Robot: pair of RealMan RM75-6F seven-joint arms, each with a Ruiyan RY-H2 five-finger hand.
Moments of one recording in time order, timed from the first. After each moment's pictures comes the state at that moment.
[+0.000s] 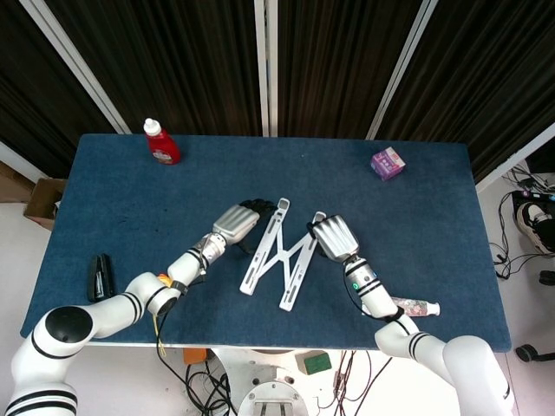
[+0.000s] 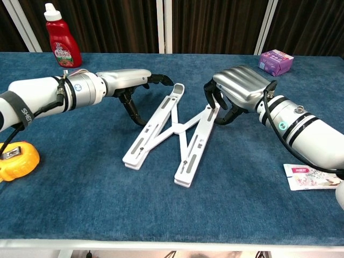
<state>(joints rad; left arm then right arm) -1.00 -1.82 -0.13 -0.90 1.41 0.68 -0.32 0.75 -2.01 0.13 -0.69 -1.51 1.11 -0.04</state>
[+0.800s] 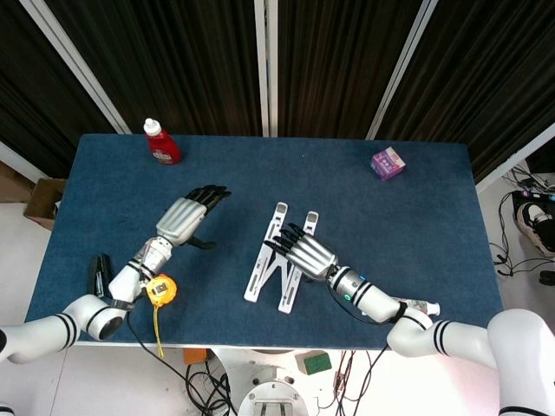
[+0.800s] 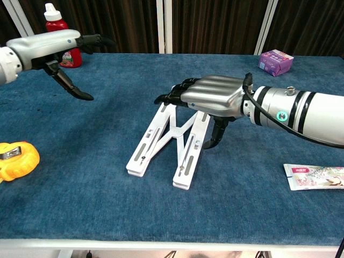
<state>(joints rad) -0.75 -1.47 -0.10 -1.30 1.39 0.99 -0.19 0.91 -1.63 0.09 -1.31 -1.49 0.75 -0.28</state>
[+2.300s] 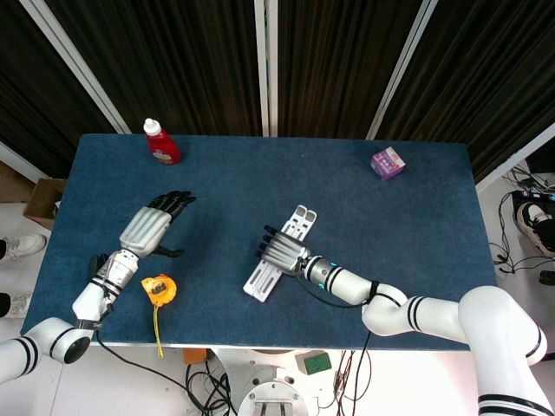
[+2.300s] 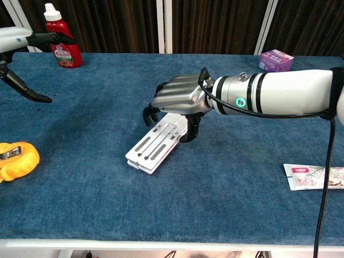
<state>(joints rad) -0.62 -1.34 -0.07 -1.41 1.40 1.07 -0.11 1.09 -1.65 0.09 -1.29 -1.38 0.62 -0.34</state>
